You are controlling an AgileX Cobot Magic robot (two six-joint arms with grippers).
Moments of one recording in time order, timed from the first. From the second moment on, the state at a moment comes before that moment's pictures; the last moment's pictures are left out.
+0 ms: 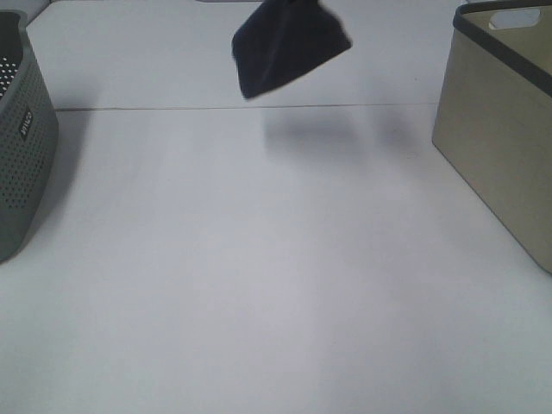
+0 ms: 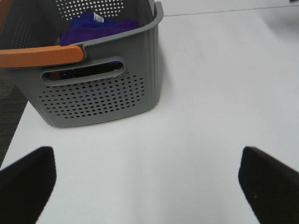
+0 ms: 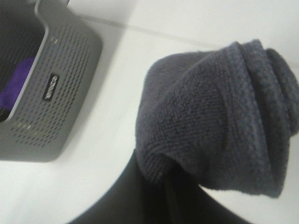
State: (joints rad) left arm 0.04 0.00 -0.51 -0.02 1.05 0.07; right arm 0.24 2.25 -2.41 0.56 1.19 -0.17
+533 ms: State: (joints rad) left arm 0.04 0.00 -0.51 -0.02 1.05 0.07; right arm -0.16 2.01 -2.42 0.18 1.22 -0.13
